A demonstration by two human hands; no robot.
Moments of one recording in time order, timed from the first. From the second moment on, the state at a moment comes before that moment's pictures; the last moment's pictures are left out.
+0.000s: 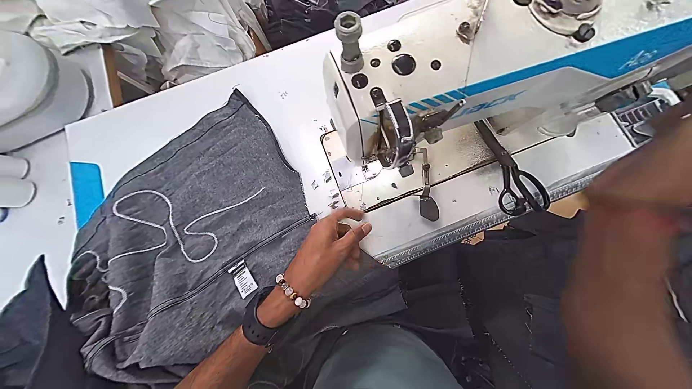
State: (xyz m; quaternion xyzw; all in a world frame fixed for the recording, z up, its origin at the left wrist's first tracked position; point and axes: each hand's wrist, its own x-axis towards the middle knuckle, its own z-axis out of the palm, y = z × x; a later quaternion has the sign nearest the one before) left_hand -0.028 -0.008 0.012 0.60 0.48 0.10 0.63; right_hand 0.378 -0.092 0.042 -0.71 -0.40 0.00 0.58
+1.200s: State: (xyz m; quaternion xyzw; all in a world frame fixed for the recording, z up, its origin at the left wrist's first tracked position) left_hand -0.125 0.198 0.003 0.90 0.41 0.11 0.06; right_hand 0.105 -0.118 -0.053 -0.38 -0.90 0.07 0.22
